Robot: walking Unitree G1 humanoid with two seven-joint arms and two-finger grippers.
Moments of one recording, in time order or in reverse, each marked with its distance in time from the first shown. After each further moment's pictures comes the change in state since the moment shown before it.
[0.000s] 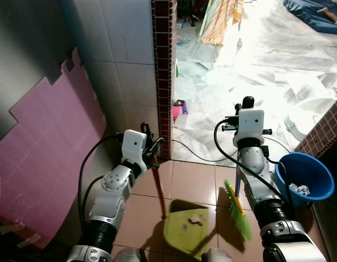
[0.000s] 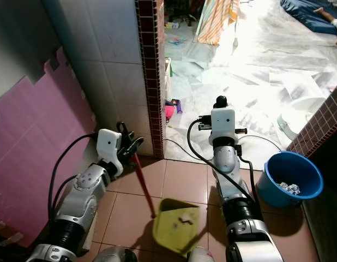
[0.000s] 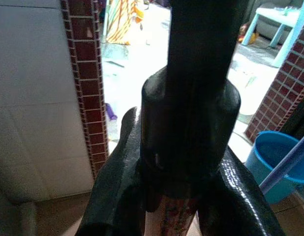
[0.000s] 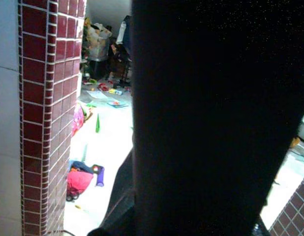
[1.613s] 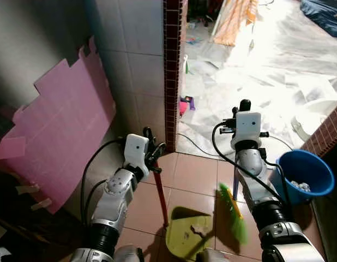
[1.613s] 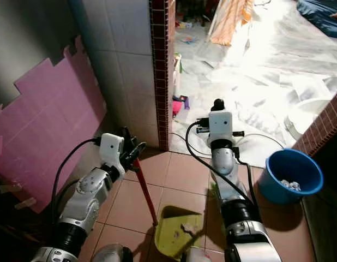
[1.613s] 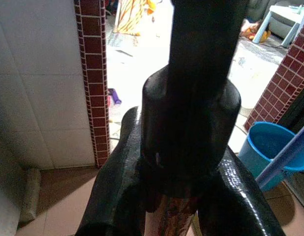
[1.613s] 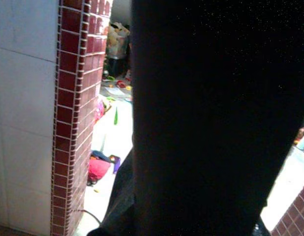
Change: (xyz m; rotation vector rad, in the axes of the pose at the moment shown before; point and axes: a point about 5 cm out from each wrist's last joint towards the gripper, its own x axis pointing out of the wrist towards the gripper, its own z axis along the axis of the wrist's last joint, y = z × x) left arm -0.003 -0.002 -0.010 -0.024 0.035 0.004; right arm -0.004 0.004 -0.005 0.010 0.028 0.012
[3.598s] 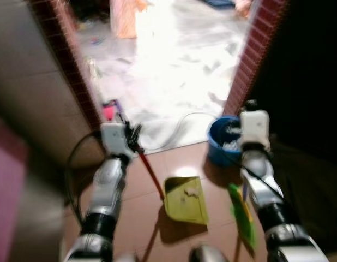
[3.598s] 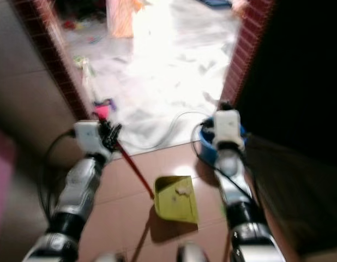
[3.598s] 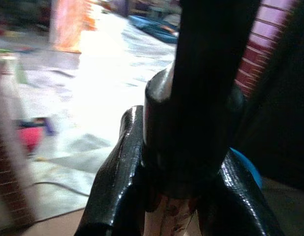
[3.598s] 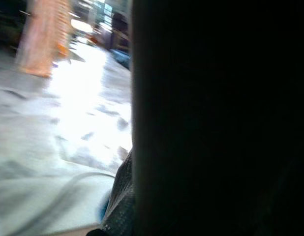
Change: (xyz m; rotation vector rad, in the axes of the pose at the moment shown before) left arm 0.008 0.030 0.022 -0.064 -0.159 0.245; right arm -0.003 -0.016 -0.006 -0.046 0.019 -0.073
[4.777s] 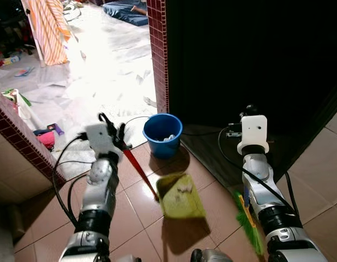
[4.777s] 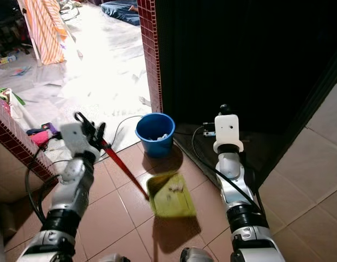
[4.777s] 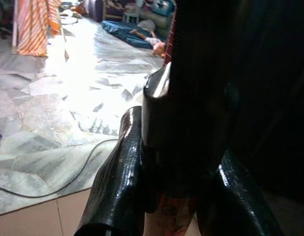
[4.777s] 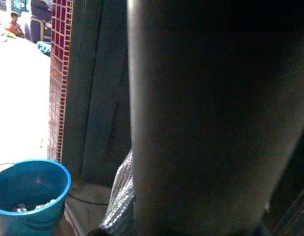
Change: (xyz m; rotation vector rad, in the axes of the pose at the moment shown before) left arm 0.001 0.039 0.011 -0.096 -0.036 0.240; right arm -0.002 0.003 -0.003 -0.006 0.009 0.040
